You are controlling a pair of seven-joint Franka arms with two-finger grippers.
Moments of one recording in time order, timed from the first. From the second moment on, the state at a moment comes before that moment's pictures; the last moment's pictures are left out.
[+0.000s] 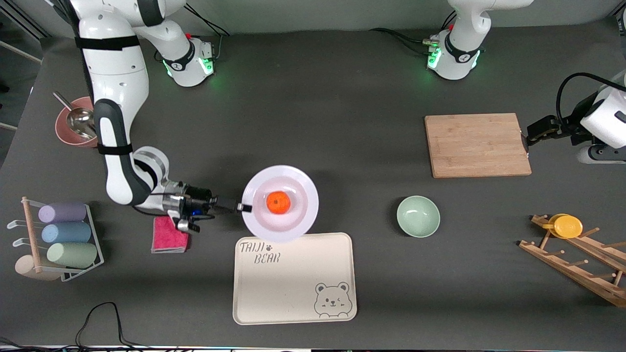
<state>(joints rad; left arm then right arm) -0.05 0.01 0.02 -1.64 0.00 1.57 -0.02 0.47 0.72 -0.42 -1.79 1.87 1.71 -0.80</state>
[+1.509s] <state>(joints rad) -0.05 0.01 0.02 -1.64 0.00 1.56 -0.02 0.32 1.28 -0.21 -1.01 1.93 2.07 -0.66</state>
